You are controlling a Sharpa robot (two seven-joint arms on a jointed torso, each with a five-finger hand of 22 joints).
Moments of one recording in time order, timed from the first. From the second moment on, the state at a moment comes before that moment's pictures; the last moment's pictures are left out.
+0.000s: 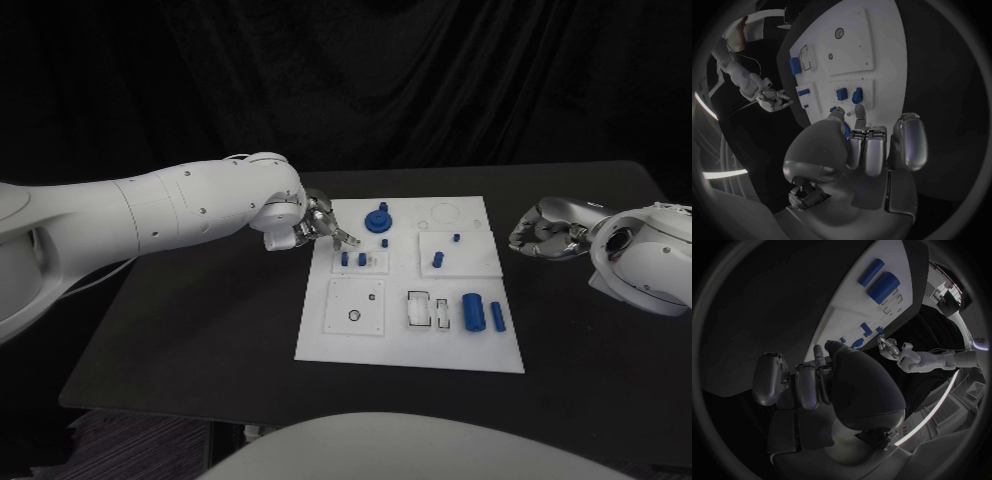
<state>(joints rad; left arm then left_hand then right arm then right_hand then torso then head) 1.33 -0.64 -0.21 1.18 -0.77 0.23 -0.48 1.18 0.09 -0.09 0.21 0.28 0.93 0.04 0.24 1.21 1.46 -0.03 1.58 1.31 1.47 -0.09 1.57 1.31 0.08 1.47 0.02 1.28 1.31 1.35 -0.93 -0.25 1.51 -1.34 -0.15 -0.28 1.42 -0.04 0.26 0.26 0.37 0.85 0.14 0.24 0.15 1.45 0.05 1.49 1.31 1.47 -0.02 1.43 1.29 0.05 1.45 0.08 1.25 1.31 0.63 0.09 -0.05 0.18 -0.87</state>
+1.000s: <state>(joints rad) 1.33 -0.61 -0.21 1.15 -0.77 0.27 -0.51 1.20 0.10 -0.05 0.17 0.29 0.93 0.04 0.25 1.25 1.46 -0.03 1.58 1.31 1.47 -0.09 1.57 1.31 0.08 1.47 0.02 1.28 1.31 1.35 -0.93 -0.25 1.51 -1.34 -0.15 -0.28 1.42 -0.04 0.26 0.26 0.37 0.85 0.14 0.24 0.15 1.45 0.05 1.49 1.31 1.47 -0.02 1.43 1.29 0.05 1.45 0.08 1.25 1.31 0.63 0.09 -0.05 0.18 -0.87</state>
